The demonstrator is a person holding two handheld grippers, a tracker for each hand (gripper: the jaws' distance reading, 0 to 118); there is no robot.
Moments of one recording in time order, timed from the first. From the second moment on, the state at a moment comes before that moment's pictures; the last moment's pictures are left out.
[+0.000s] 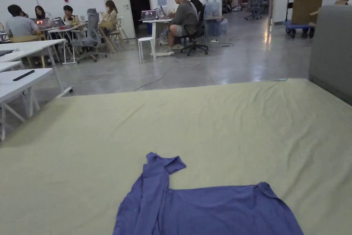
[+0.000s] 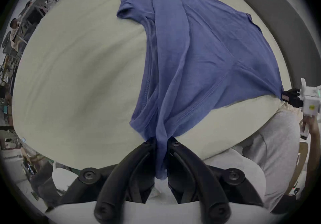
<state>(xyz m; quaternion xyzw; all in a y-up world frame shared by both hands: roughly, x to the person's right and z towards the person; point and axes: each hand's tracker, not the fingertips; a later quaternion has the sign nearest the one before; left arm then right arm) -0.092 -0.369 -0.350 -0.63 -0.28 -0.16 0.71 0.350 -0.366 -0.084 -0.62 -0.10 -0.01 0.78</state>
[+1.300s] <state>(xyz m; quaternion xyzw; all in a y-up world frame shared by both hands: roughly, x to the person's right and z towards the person) -0.037 -0.304 -0.509 -0.51 -0.23 0.02 0.83 0.342 -0.285 -0.076 -0.50 -0.16 -0.16 0.83</state>
